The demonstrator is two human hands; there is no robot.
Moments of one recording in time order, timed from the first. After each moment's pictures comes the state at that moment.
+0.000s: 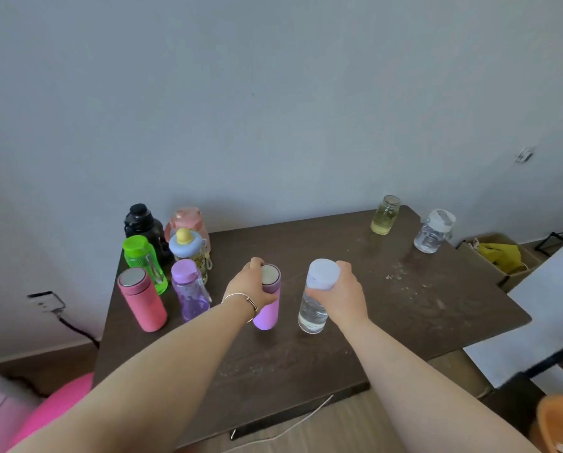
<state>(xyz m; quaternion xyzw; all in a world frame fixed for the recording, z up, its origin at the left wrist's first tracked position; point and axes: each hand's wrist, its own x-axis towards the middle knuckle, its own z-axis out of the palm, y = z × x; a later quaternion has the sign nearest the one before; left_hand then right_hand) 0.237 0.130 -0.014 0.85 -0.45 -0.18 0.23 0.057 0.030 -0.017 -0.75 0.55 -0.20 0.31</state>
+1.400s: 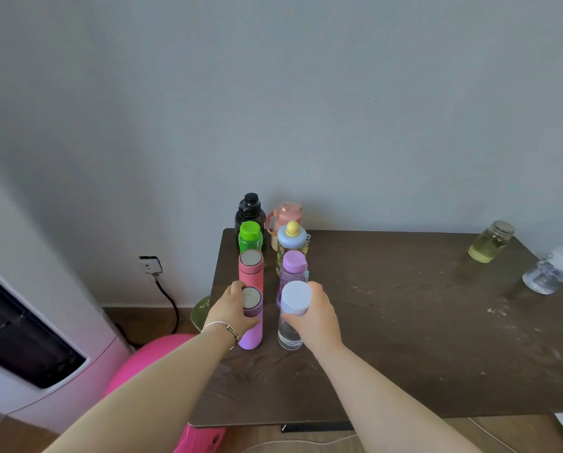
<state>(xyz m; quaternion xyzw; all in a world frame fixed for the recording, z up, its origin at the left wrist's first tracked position) 0.370 0.345 -0.054 0.90 -0.31 -0.16 0.25 0.231 0.211 -0.056 -0.83 0.40 -0.14 0.36</state>
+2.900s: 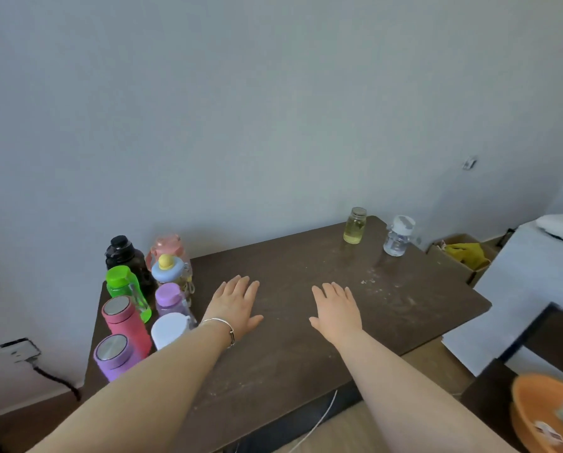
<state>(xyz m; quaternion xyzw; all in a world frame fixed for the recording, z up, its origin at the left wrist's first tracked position) 0.218 0.159 -0.001 0.78 -0.62 0.03 -0.02 0.008 0.045 -0.013 -0.90 0.45 -0.01 0.00</state>
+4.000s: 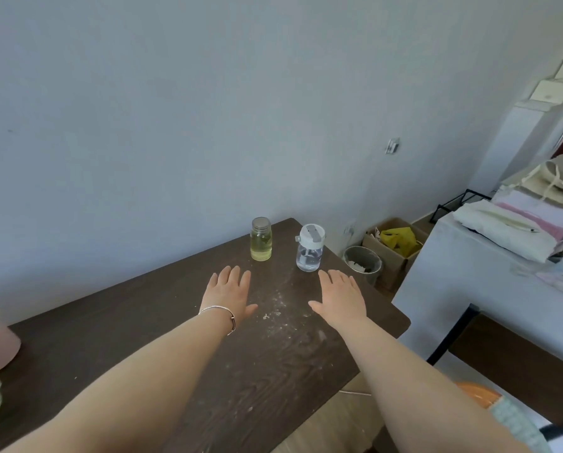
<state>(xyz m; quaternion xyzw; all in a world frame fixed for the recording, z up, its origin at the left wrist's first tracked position) 0.046 -0.183 -0.023 0.76 -0.65 0.01 -0.06 -0.191 -0.257 -0.020 -0.83 0.56 -0.01 0.02</state>
